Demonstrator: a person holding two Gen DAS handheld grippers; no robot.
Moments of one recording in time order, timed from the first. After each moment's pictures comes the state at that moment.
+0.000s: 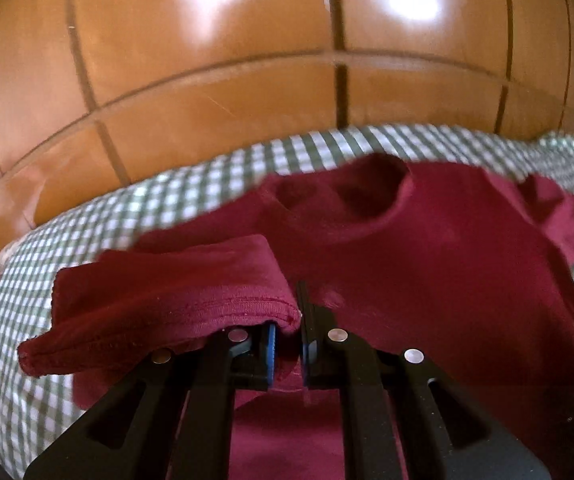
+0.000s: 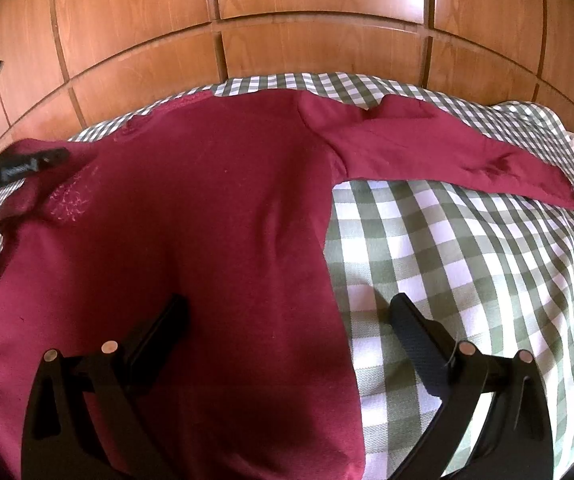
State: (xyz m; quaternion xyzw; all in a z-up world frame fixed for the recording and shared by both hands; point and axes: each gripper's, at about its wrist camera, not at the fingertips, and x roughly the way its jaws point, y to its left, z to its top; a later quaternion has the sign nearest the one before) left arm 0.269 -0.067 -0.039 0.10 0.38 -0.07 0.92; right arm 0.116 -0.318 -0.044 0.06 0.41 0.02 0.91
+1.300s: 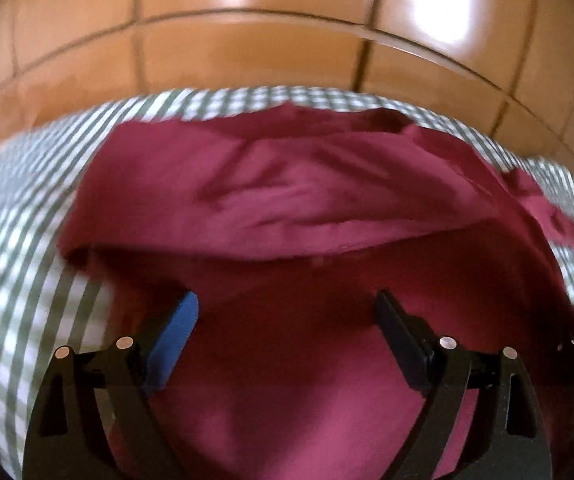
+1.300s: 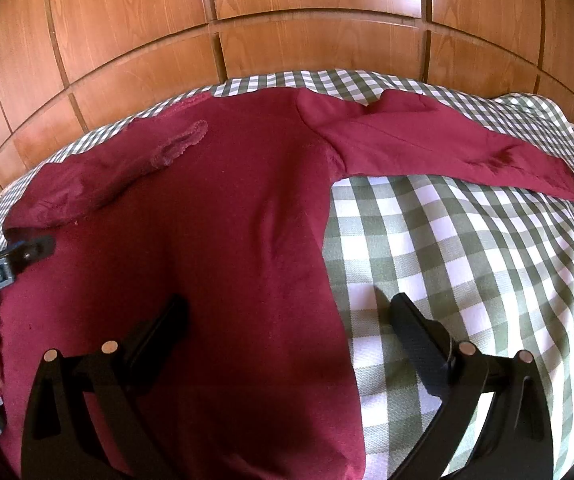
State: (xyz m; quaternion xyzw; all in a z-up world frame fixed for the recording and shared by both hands) left arm 0.195 -0.017 -0.053 -0.03 0.41 -0.07 0.91; right arm 0.115 -0.322 -0.044 0.07 0.41 0.03 0.91
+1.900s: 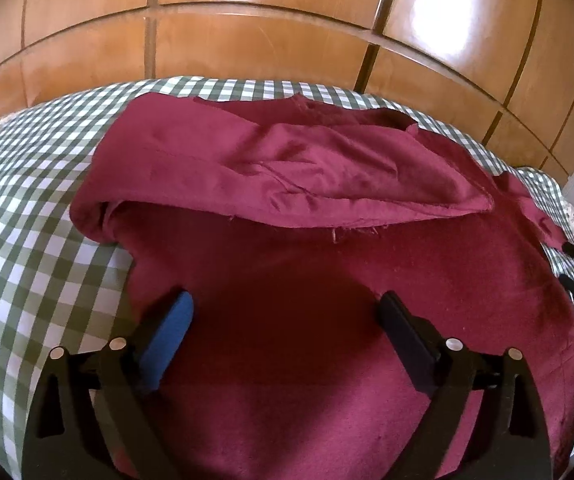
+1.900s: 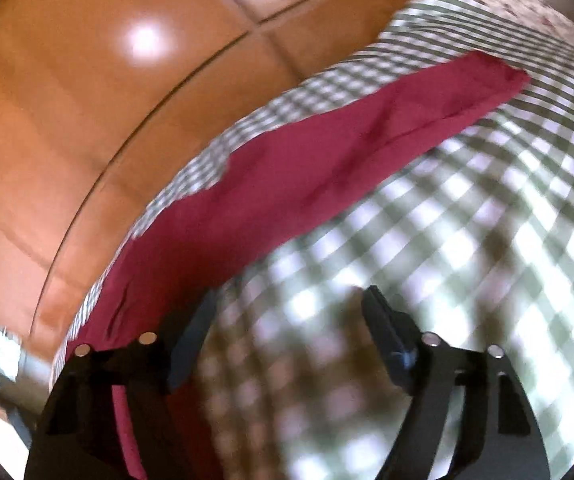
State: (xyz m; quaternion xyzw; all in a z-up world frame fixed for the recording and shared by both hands) left arm 0.180 -0.001 -0.058 -0.05 0.41 -0.09 0.91; right arm 0.139 -0.490 -0.043 0.37 0.34 -0.04 0.86
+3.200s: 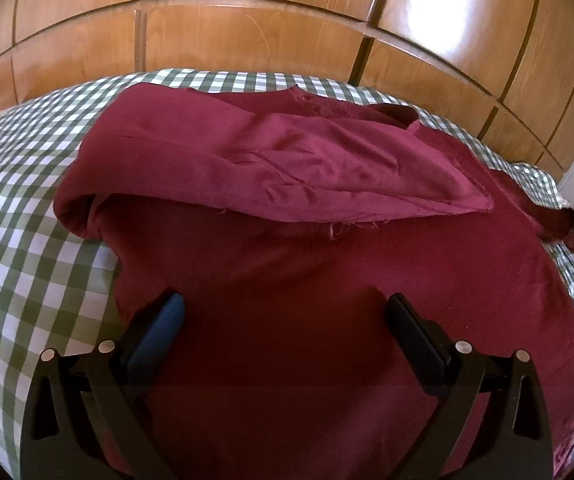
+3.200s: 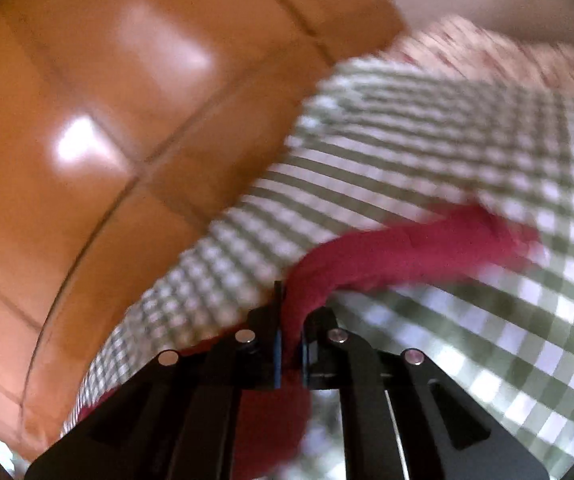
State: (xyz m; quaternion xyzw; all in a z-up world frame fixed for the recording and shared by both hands) left arm 0.186 -0.006 -0.062 -0.06 0.41 -0.11 0.90; right arm 0.204 -0.592 0.003 0.35 0.25 -0.15 0.89
